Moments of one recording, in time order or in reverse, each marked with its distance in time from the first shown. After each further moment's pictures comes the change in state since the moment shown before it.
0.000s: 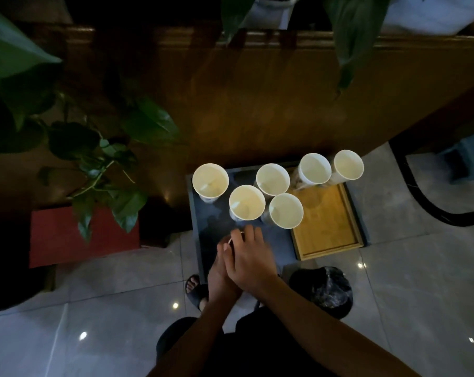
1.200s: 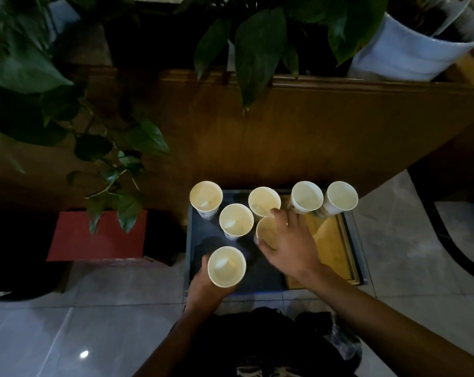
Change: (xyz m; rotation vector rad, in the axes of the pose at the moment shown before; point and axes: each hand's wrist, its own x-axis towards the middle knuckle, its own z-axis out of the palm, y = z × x) left_hand -0.007 0.021 -0.024 -0.341 0.101 -0.144; right_hand 0.041 0.116 -0.098 -0.004 -0.080 -0.093
